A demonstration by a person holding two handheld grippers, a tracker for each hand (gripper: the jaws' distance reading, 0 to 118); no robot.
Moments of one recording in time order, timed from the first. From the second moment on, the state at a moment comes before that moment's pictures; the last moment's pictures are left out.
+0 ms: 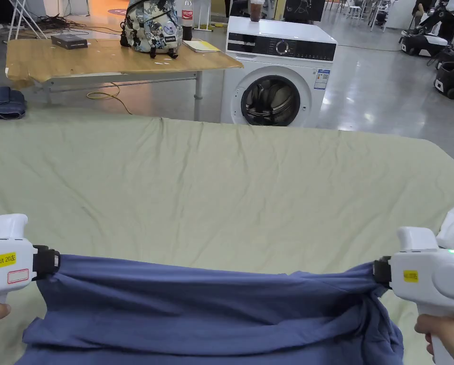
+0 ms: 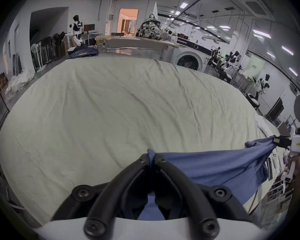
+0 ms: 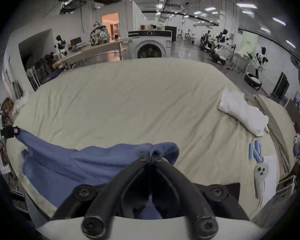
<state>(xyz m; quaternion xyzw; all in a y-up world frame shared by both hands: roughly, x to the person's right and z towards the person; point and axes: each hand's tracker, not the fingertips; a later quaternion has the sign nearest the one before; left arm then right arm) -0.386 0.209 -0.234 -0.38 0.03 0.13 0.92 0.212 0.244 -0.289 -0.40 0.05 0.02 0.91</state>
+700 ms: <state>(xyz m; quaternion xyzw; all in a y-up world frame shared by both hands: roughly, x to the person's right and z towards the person) -0.380 0.137 -0.124 -0.49 0.01 0.10 0.86 0.233 0.172 -0.188 -0.51 0.04 0.07 0.86</state>
